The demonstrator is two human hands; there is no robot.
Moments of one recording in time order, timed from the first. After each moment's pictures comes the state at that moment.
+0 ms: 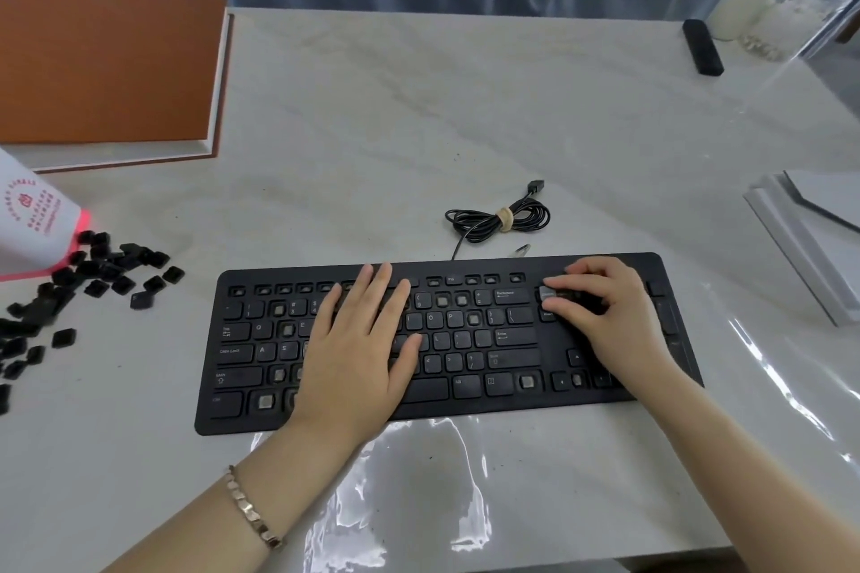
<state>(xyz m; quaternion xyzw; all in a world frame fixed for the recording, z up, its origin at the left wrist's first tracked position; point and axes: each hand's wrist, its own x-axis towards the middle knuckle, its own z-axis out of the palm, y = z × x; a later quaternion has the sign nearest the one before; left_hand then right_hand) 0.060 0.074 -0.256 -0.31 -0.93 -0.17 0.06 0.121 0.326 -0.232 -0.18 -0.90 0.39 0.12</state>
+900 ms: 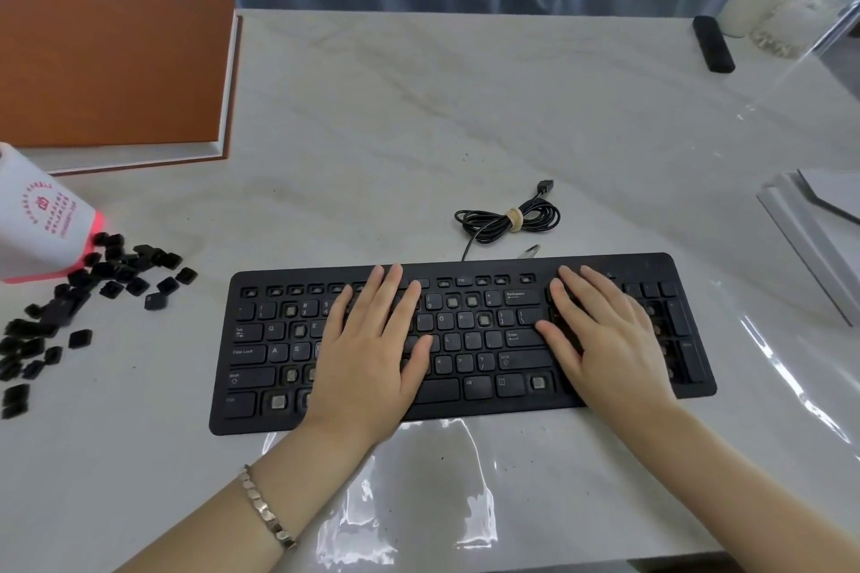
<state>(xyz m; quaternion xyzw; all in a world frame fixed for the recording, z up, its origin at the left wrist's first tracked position) 0.061 0.074 -0.257 -0.31 -0.93 -0.17 0.07 0.139 0.301 -0.248 -0.08 -0.98 0.06 0.17</state>
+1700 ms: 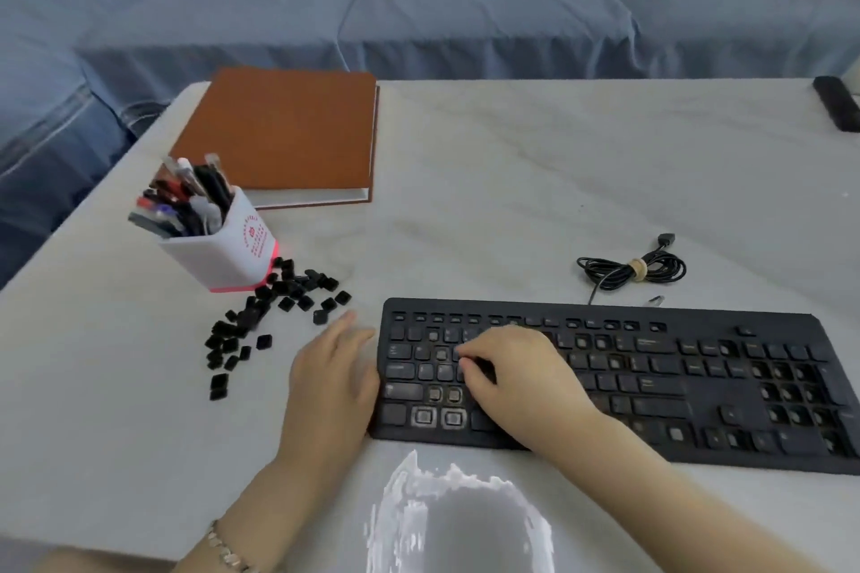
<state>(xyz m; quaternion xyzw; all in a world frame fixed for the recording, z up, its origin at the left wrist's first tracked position) 0.043 -0.065 -0.233 -0.11 -0.95 -0.28 0.03 0.070 0.138 -0.190 0.07 -0.97 0.23 -0.03</state>
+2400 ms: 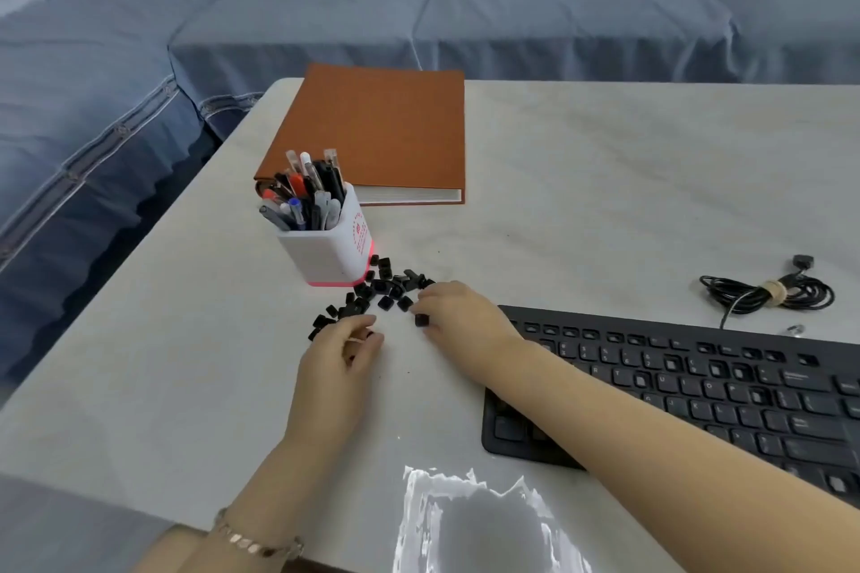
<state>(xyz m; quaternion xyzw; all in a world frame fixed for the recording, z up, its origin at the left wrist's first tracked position) 0.012 -0.150 -0.209 0.07 -0.88 -0.46 0.00 -0.035 0.009 -0.209 0.18 -0.95 0.22 -0.11</state>
